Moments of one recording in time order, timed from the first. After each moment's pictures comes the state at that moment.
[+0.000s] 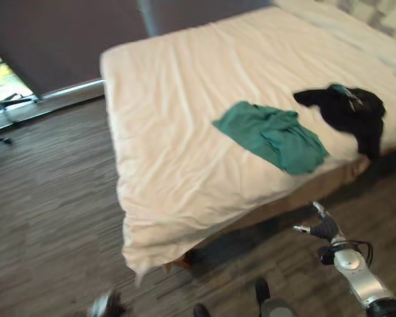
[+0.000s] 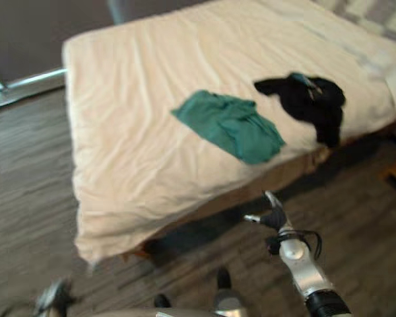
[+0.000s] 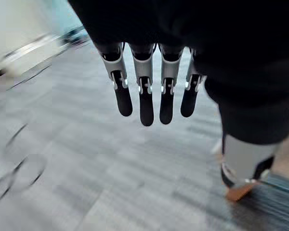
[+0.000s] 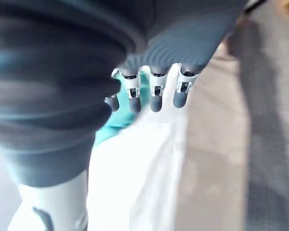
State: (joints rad) left arm 0.18 0.36 -0.10 1.24 0.44 0.00 0.26; right arm -0.03 -0.57 0.20 0.25 -0.04 -0.10 -0.16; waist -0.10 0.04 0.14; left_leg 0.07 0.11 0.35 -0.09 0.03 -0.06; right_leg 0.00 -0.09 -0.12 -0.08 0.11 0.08
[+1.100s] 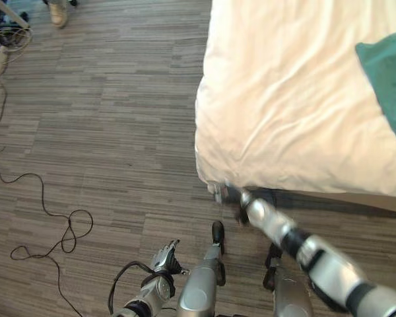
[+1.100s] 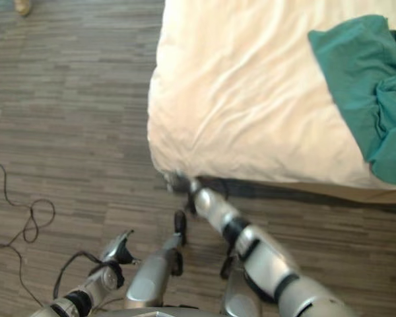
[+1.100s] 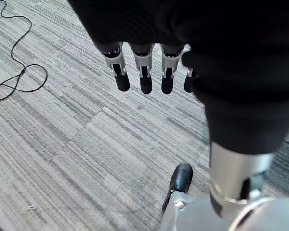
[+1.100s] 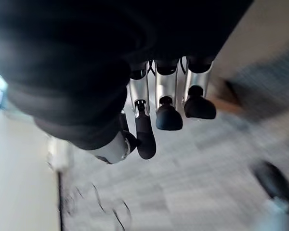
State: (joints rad) left arm -0.16 0.27 -0.54 1.12 0.41 -0.05 0.29; right arm -0.50 -0.19 0.83 0.80 -0.08 -0.05 0.04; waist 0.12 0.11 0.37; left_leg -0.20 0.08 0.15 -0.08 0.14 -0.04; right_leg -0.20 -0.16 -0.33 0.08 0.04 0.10
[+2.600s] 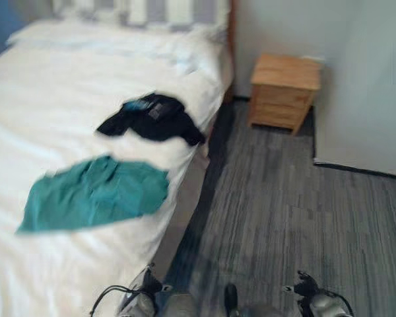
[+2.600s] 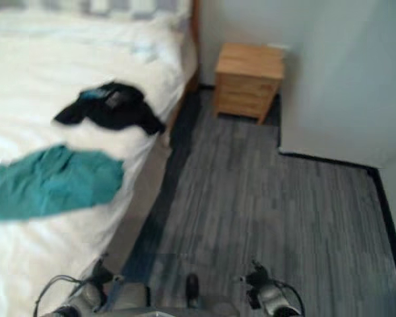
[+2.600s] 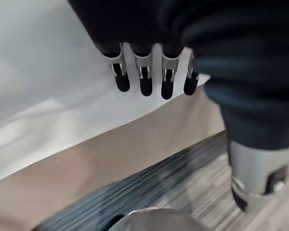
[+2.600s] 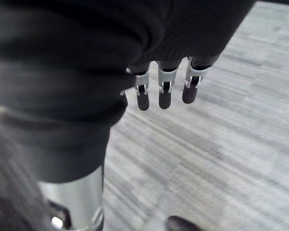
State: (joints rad) left arm -0.12 0.25 -0.32 1.17 0.36 -0.01 0.25; right arm -0.08 -0.24 0.36 1.10 0.01 -0.02 -0.19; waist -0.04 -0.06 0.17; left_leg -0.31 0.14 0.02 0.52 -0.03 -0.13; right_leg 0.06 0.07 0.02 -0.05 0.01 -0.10
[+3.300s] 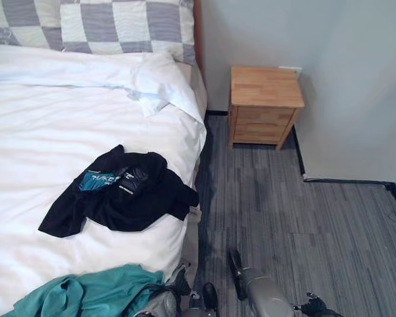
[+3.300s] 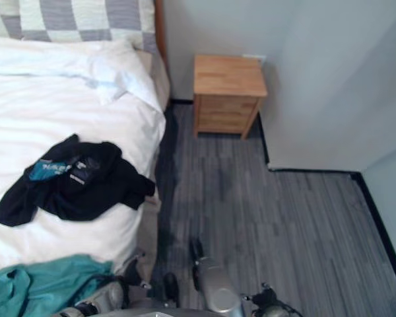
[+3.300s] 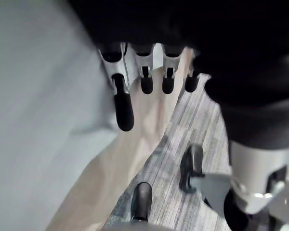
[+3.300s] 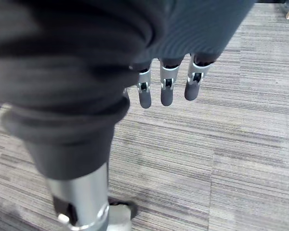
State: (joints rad) left arm -0.11 0.19 -0.55 1.16 0.54 -0.04 0.15; right arm 0.00 -0.21 0.20 1.19 0.04 0.00 -0.20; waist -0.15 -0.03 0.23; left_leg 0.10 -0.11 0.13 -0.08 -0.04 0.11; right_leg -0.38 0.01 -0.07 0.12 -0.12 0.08
